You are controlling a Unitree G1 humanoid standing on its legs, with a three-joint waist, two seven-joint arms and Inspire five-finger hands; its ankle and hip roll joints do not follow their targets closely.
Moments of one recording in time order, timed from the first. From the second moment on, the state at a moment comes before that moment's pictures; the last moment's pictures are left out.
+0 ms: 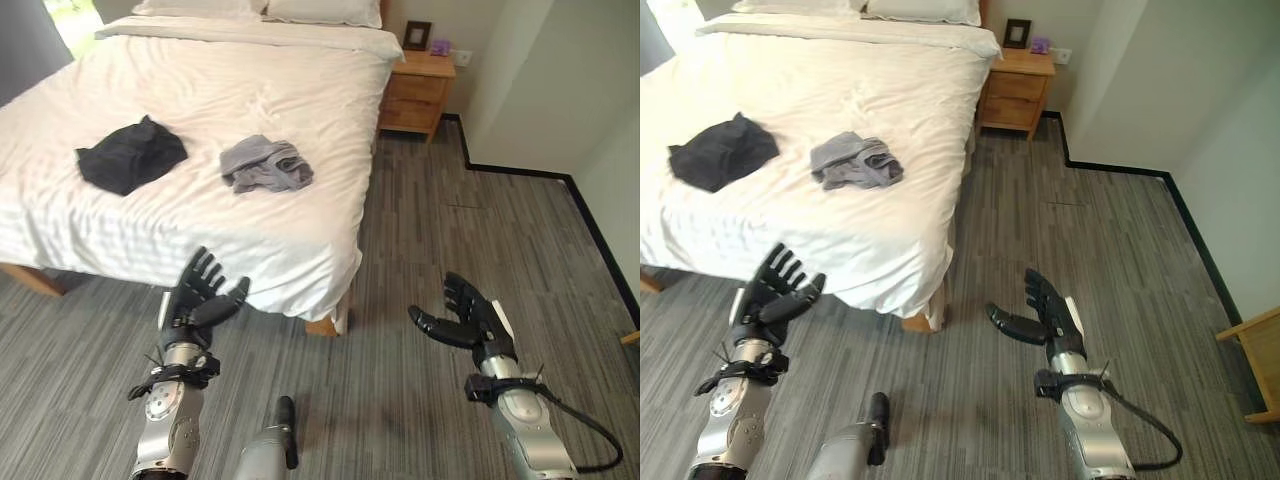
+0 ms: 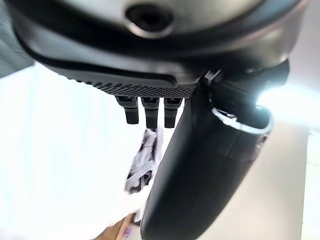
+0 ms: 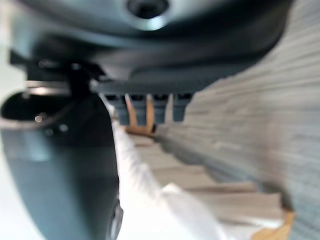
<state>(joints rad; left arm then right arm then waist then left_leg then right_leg) 0.04 0.29 0.14 0.15 -0.59 -0.20 0.02 0.18 -0.38 -0.03 0.16 0.24 -0.10 -0.05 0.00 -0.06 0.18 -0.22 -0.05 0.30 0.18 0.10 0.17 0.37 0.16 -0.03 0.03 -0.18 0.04</state>
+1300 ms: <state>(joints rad) 0.05 0.31 0.06 0.13 -0.68 -0.24 0.01 -0.74 -1.18 0.39 0.34 0.05 -0.10 0.04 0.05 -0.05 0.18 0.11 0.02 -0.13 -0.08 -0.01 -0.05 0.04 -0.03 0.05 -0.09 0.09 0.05</state>
